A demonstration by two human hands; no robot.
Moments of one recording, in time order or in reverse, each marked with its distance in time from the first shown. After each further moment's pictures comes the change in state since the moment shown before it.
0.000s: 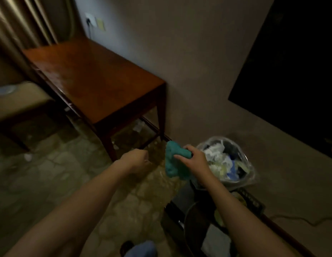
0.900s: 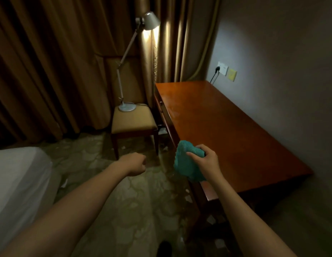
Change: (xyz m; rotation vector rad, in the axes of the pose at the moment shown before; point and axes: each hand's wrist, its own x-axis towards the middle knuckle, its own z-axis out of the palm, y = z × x) left_hand 0.005 -0.481 -0.212 -0.006 0.173 -0.494; right_hand 0.331 -0.248 0.406 0.131 -0.393 -0.279
